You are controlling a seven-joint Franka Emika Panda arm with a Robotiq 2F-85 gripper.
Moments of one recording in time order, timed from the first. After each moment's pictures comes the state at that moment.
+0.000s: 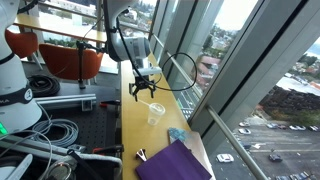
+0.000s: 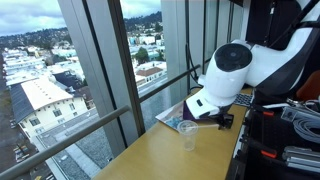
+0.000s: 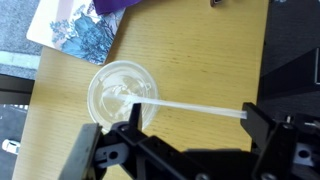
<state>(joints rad) 0.23 0.41 0.21 -2.31 -1.16 2.48 -0.29</state>
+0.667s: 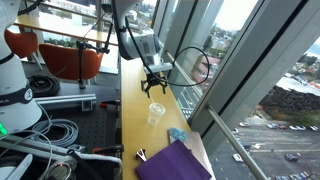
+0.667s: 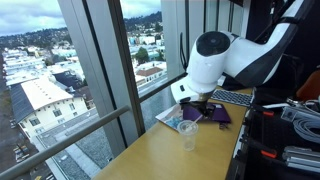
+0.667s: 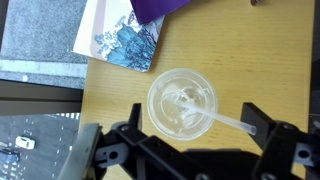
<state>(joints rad) 0.21 0.43 0.20 -2.19 -1.16 2.47 -0.28</state>
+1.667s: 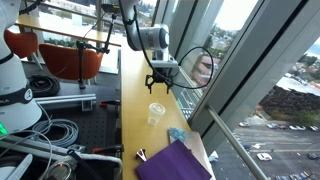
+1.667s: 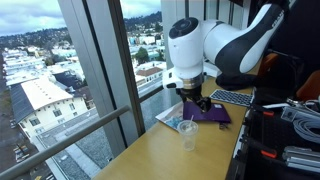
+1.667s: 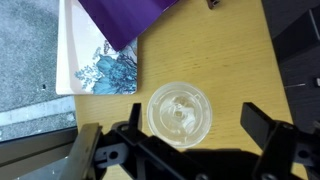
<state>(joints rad) 0.19 0.43 0.23 -2.08 -0.81 2.28 -0.35</state>
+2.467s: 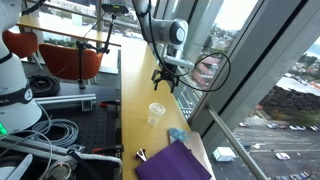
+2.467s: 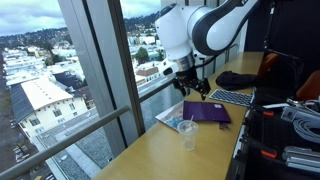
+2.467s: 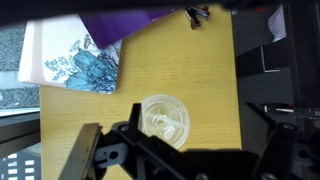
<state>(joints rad) 0.12 0.43 0.23 -1.94 -0.54 2.11 -0.87</state>
